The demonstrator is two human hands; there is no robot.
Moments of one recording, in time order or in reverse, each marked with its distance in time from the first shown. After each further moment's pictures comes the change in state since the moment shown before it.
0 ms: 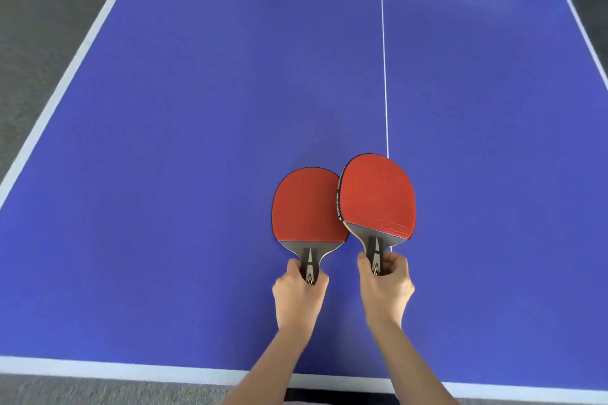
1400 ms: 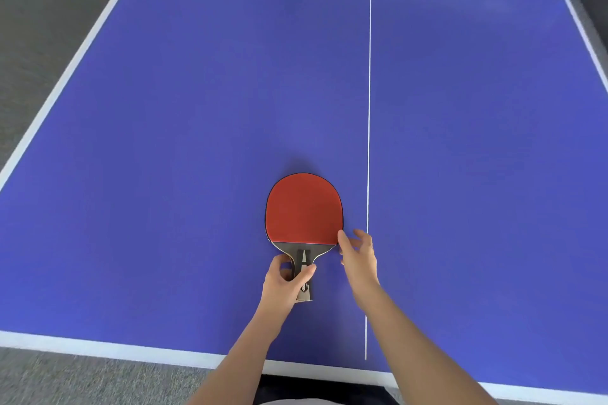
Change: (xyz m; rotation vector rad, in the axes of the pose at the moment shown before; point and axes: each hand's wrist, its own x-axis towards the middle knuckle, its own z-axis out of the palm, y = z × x) left_hand -0.018 -0.002 0.015 -0.381 -0.312 -0.229; right_hand 0.056 0.027 0.000 0.082 -0.488 0.196
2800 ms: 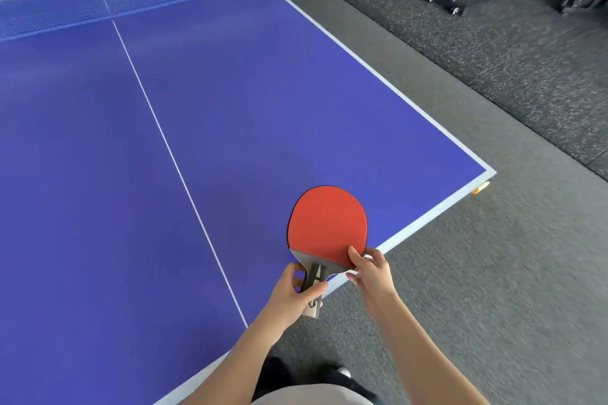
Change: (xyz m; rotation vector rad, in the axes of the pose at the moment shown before) left_hand -0.117 -0.050 0.200 0.626 -0.665 0.231; right_hand -0.087 0.164 -0.260 0.814 0.383 0.038
